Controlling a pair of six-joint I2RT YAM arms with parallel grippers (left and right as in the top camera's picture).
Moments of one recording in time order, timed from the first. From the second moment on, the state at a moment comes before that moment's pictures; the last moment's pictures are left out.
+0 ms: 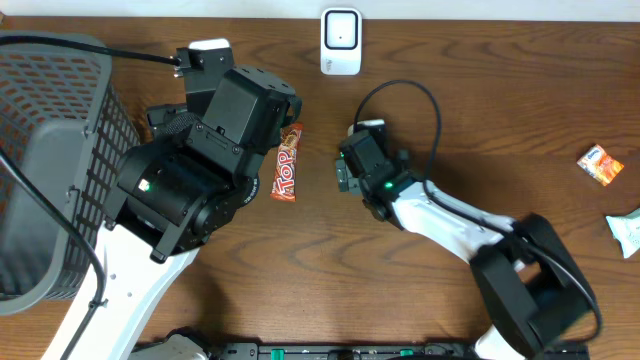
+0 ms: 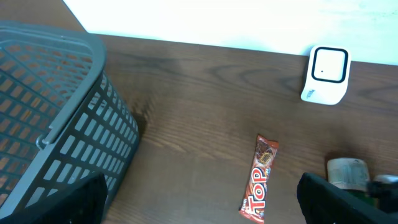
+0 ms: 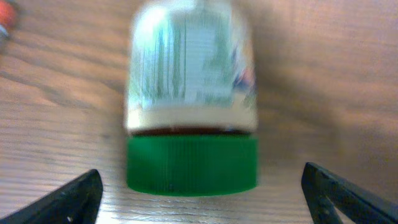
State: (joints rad) left arm -0.60 1.39 1.84 -1.31 -0.68 -0.54; right arm 0.62 1.80 0.98 -0.17 0.37 0.39
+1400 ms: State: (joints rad) left arm -0.60 1.39 1.84 -1.31 -0.68 -0.54; right arm 0.54 1.83 1.10 -0.43 0.18 0.33
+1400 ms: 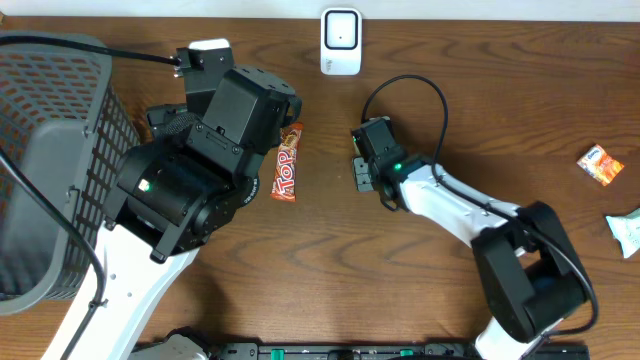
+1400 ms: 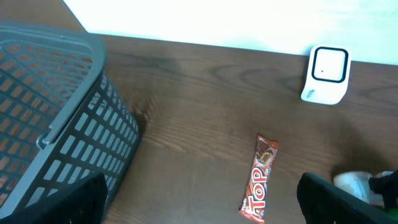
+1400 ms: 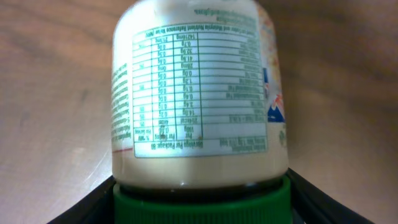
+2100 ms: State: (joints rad) left arm -0.60 1.39 1.84 -1.31 -0.68 -0.54; right arm 0.46 1.80 1.38 -1.27 -0.11 0.33
